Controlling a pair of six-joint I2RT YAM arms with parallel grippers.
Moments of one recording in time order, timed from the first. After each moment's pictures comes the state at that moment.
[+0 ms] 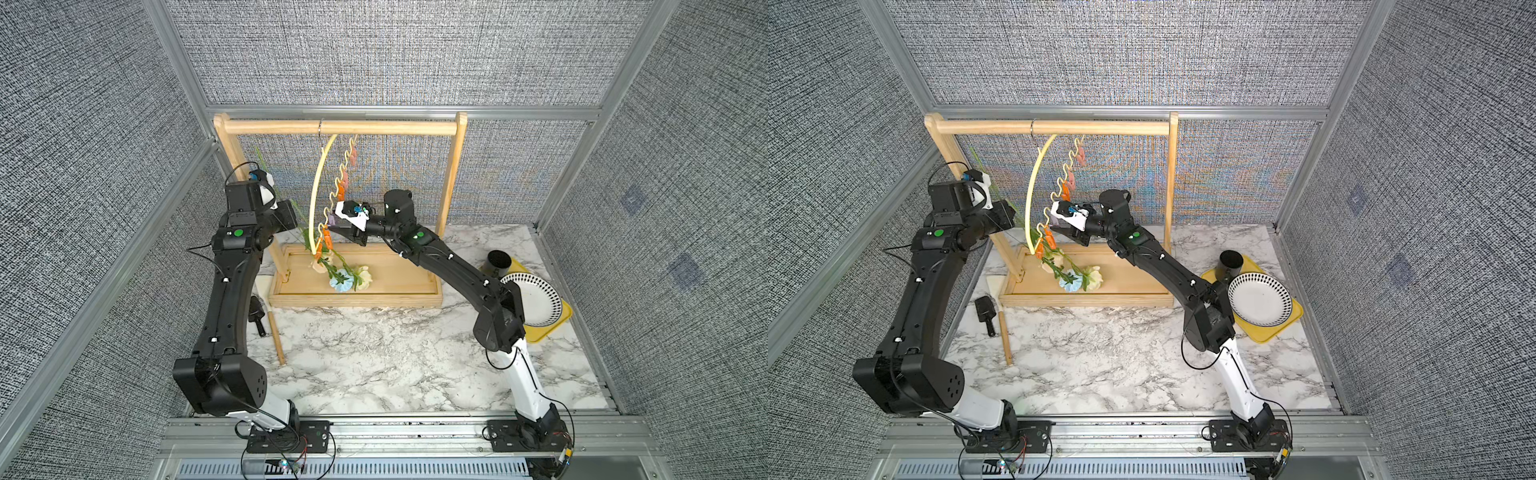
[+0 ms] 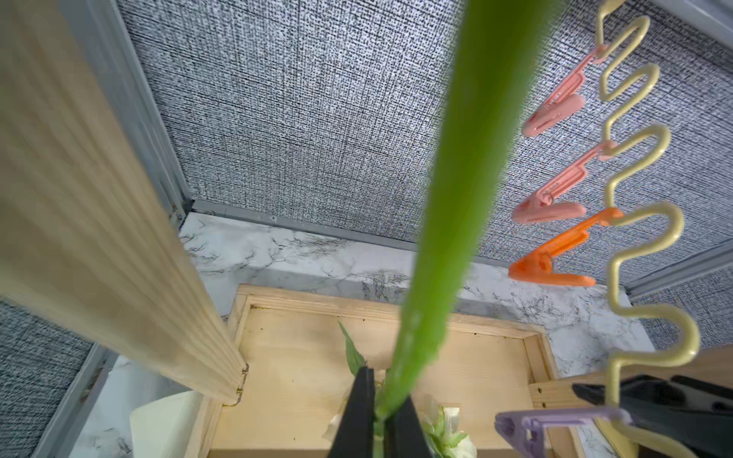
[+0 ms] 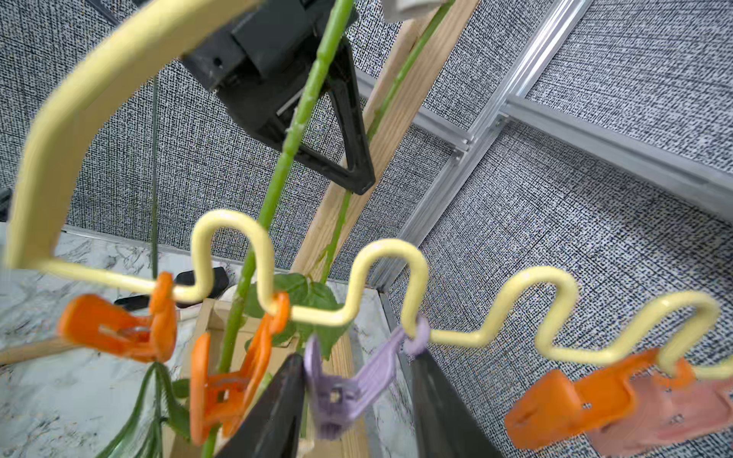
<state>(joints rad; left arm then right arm) 0.04 1.55 1.69 -0.63 0.27 -0.23 0.70 2.32 2.29 -0.02 -0.60 -0.50</state>
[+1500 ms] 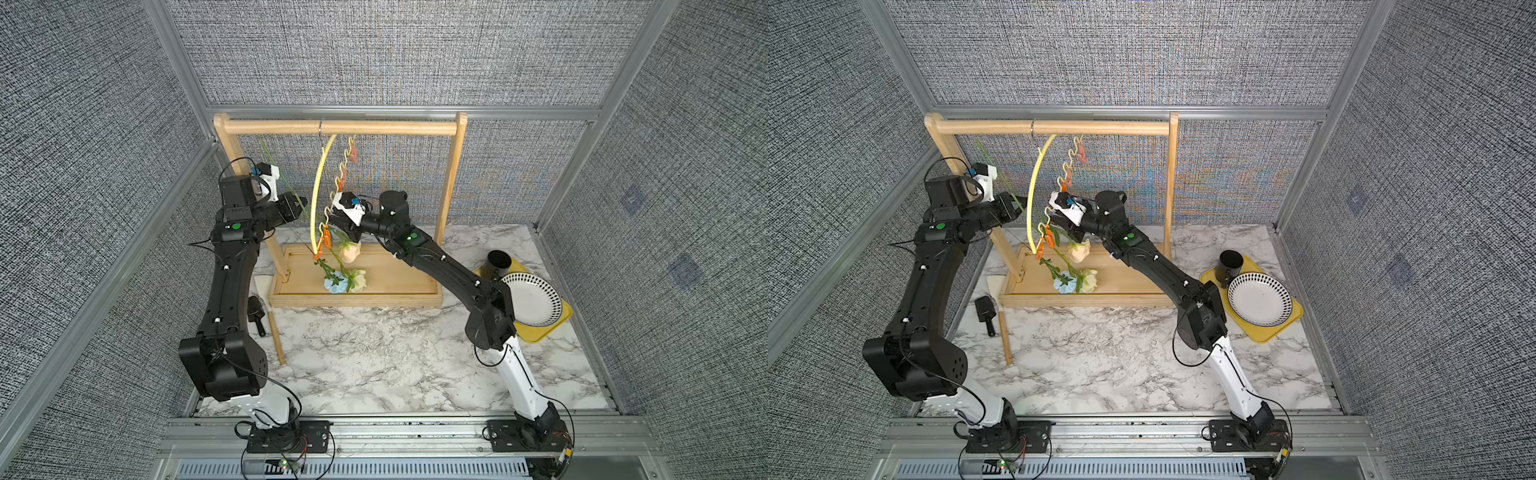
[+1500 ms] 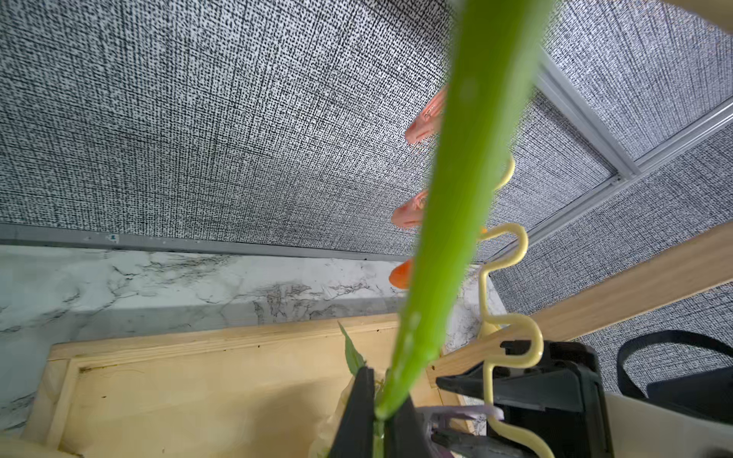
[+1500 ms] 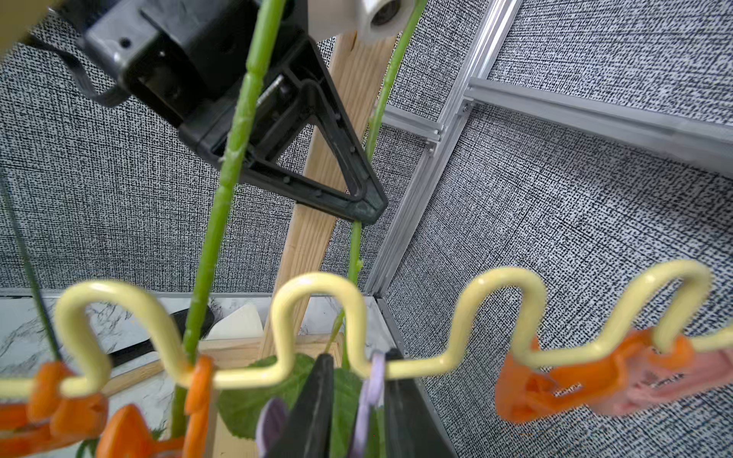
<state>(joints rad) 0.10 1.64 1.72 -0.48 0.68 -0.34 0.71 2.39 2.37 0.03 -0.53 -0.34</state>
